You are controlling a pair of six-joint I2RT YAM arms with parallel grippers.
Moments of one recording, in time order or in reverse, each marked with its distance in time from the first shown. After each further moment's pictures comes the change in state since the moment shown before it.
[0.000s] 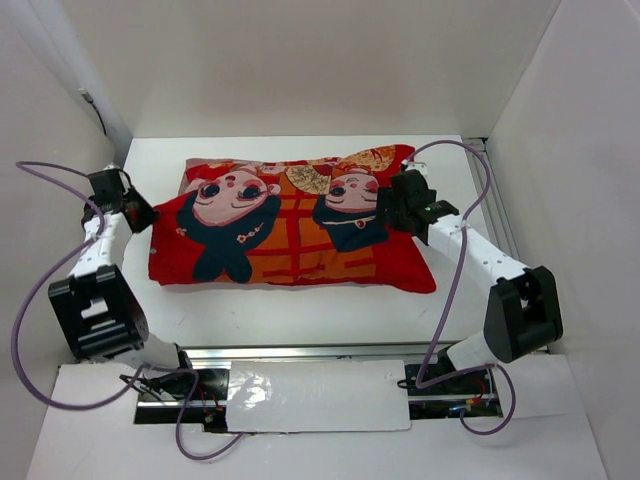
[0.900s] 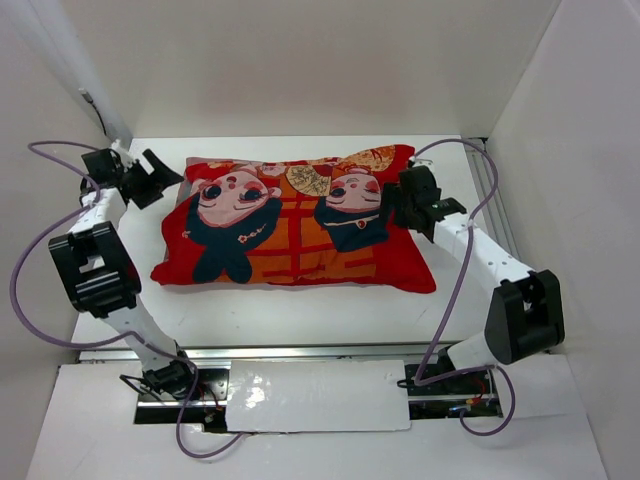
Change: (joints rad) left arm 0.032 0.373 0.288 0.134 0.444 0.005; right arm -0.047 -0.013 0.013 -0.009 -0.067 0.016
